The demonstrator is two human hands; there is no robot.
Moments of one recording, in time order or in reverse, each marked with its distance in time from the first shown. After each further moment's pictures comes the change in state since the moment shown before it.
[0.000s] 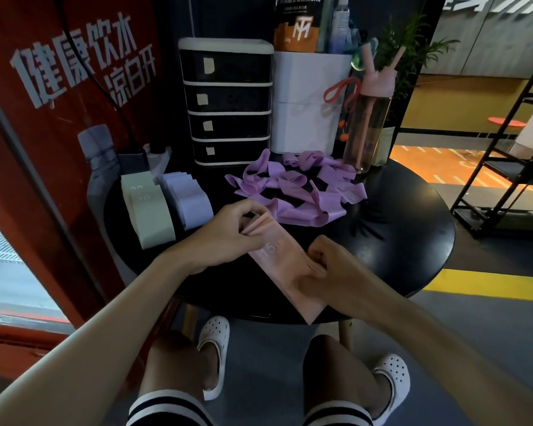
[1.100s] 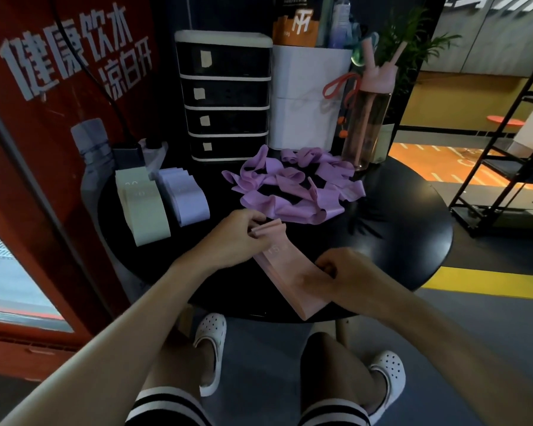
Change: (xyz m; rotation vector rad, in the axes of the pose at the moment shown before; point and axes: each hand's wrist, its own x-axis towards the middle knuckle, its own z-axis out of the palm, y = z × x) left_hand 0.013 -0.007 0.022 0.193 0.094 -0.107; right_hand 0.005 0.016 -0.010 -0.193 -0.015 0.144
